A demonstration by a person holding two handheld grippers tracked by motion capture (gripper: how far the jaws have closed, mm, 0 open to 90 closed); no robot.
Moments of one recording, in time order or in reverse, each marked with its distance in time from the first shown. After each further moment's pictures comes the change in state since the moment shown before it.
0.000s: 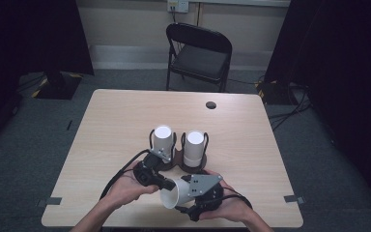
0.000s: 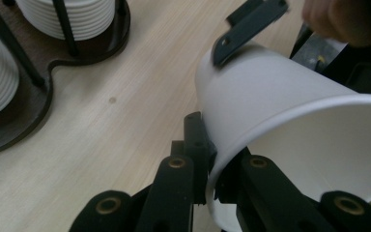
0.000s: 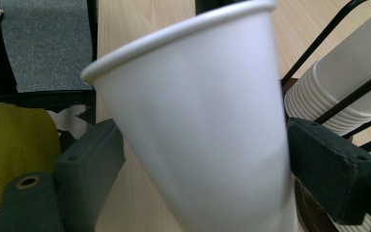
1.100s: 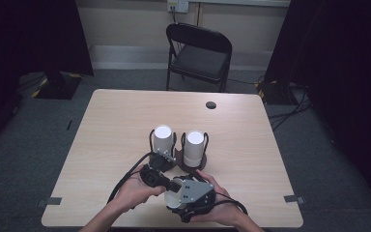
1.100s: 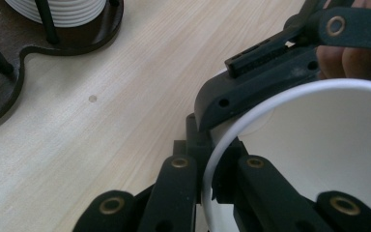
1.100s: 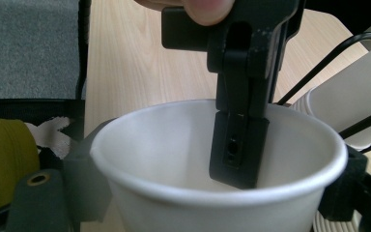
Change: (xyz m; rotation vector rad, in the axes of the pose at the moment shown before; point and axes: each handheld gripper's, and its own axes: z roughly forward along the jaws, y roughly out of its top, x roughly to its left) left arm -0.002 0.003 0.017 0.007 -0.030 -0.120; right arm 0.014 0.012 0.012 -0.039 -0.071 -0.072
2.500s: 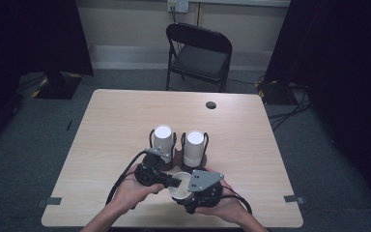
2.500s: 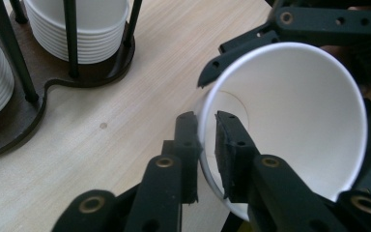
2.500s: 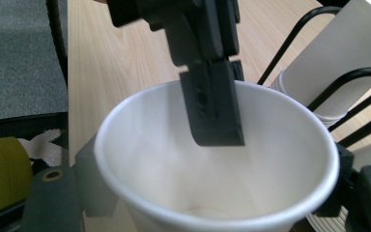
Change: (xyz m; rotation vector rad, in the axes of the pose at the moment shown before) left arm 0.002 -0.009 -0.013 -0.174 0.003 -0.009; right arm -0.018 -0.010 -0.010 -0.007 -0.031 0.131
